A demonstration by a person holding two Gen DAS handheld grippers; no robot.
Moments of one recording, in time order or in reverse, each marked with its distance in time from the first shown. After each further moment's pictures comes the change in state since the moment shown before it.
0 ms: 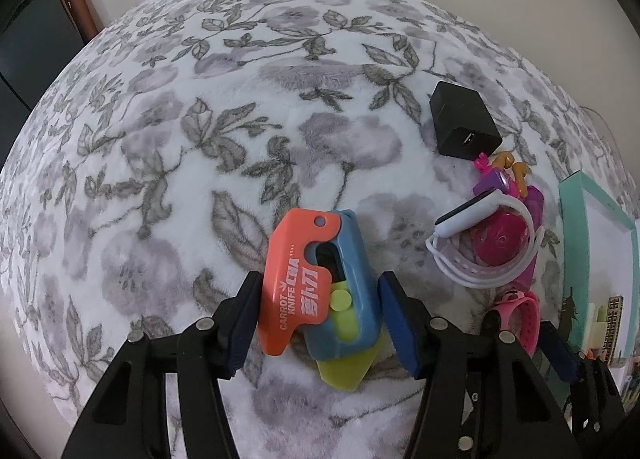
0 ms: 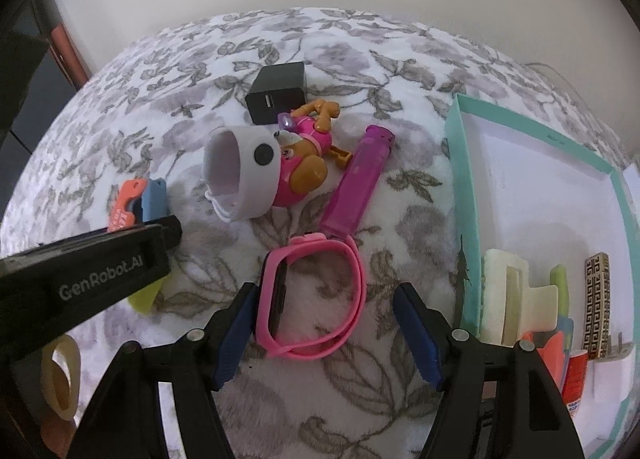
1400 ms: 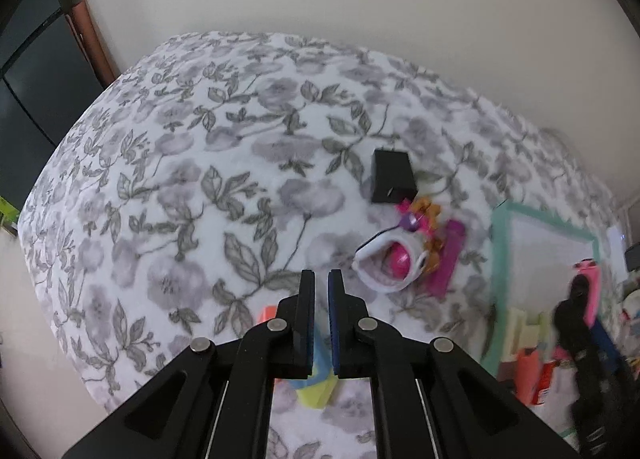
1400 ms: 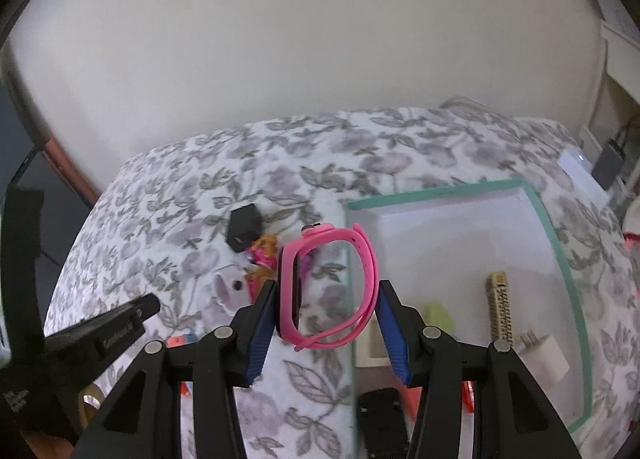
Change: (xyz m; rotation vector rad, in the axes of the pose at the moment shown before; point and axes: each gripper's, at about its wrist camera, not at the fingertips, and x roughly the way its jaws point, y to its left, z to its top) left arm -0.098 -0.028 -0.011 0.019 -0.105 0.036; right arm -0.107 -0.084 0.011 0.303 -0.211 0.083
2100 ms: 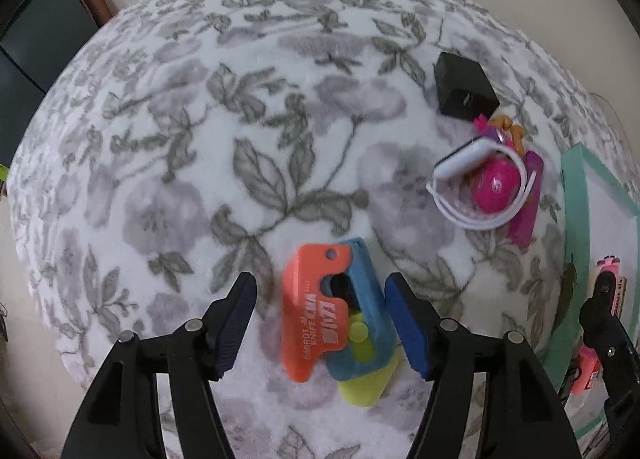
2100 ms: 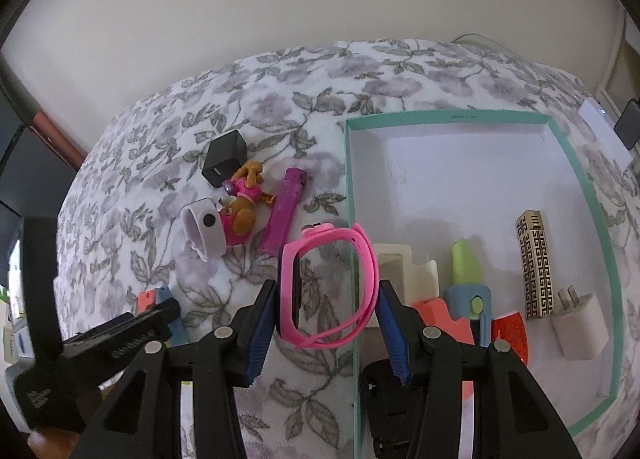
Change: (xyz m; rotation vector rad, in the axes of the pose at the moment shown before) left arm 0.078 0.023 -0.031 -0.037 0.199 0.023; right arm 0.047 0.005 -0.030 -0.028 0.167 -0.004
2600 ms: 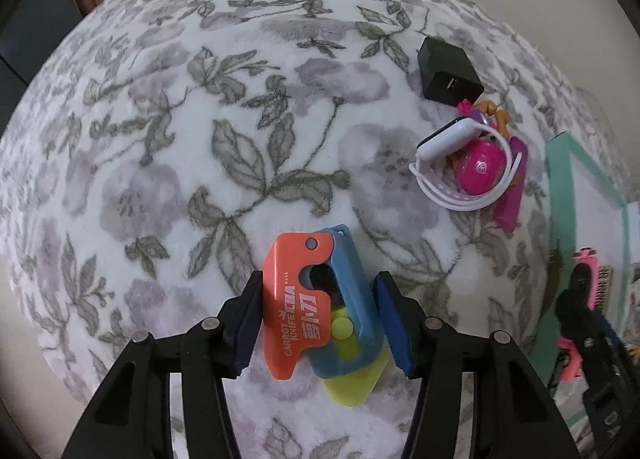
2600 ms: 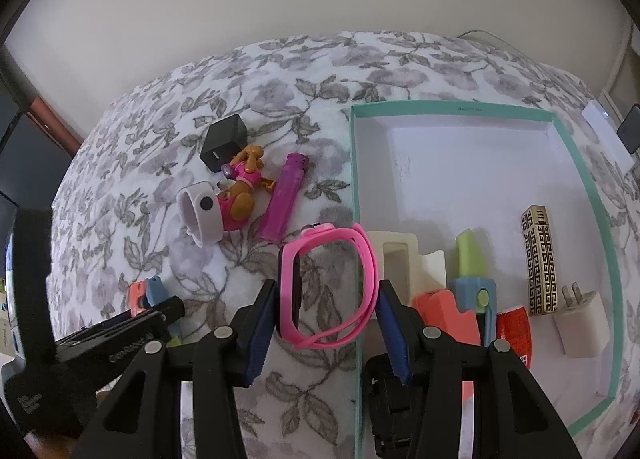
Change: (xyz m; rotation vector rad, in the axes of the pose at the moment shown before) left arm -0.001 -0.001 -0.008 -0.011 0.018 -0.092; right arm 0.006 0.005 -0.003 -0.028 0.022 -0.018
